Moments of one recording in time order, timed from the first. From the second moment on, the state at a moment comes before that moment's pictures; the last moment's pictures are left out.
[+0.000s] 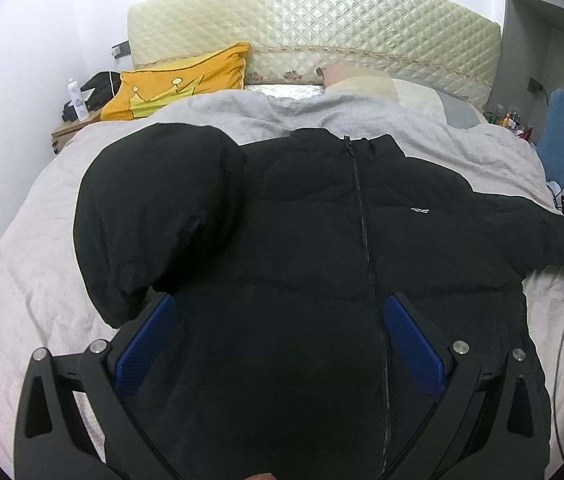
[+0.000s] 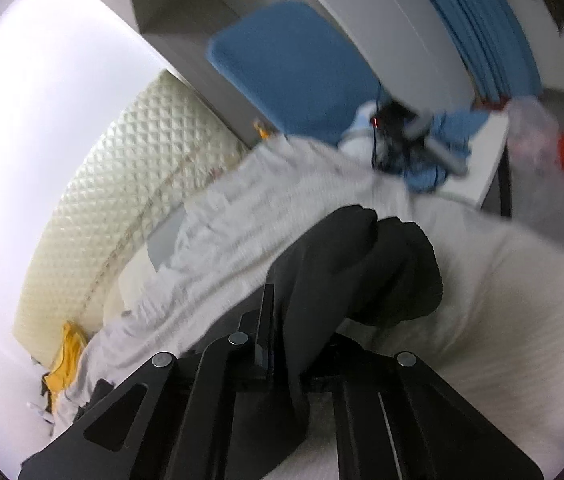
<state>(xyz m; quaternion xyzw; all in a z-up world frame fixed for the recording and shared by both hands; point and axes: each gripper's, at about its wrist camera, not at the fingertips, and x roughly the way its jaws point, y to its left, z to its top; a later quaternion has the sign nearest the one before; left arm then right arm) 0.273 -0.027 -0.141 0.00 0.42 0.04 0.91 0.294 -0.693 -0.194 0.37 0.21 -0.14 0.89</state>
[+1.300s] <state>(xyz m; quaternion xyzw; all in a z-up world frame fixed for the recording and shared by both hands) 0.218 0.081 -0.176 -0.05 0.36 -0.01 0.93 0.346 -0.106 -0.101 -0.03 0.26 0.16 0.95</state>
